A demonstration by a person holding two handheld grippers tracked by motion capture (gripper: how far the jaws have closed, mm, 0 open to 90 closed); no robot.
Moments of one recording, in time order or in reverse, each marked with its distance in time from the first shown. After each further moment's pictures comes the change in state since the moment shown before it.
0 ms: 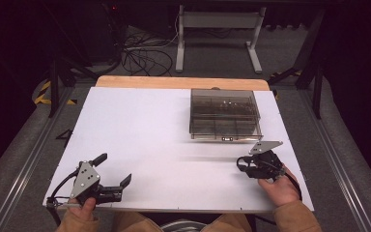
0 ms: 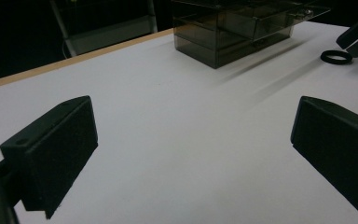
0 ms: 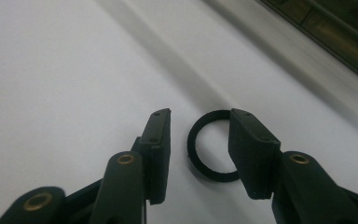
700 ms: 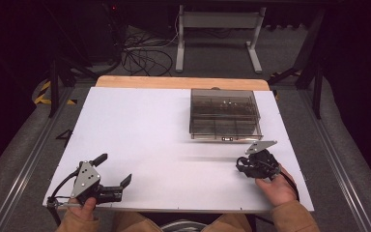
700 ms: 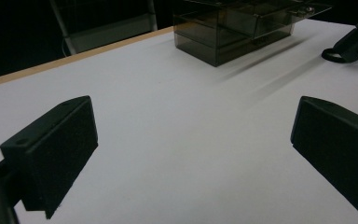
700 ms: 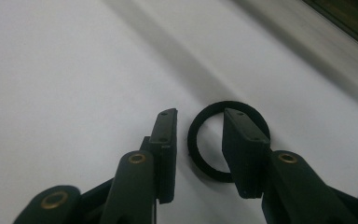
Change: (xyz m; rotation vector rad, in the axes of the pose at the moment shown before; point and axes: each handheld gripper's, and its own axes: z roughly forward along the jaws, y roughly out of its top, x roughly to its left) left arm 0.000 -0.001 0.001 0.003 0.002 -0.002; right arm 0.000 0.001 0.012 0.057 -0.004 0.014
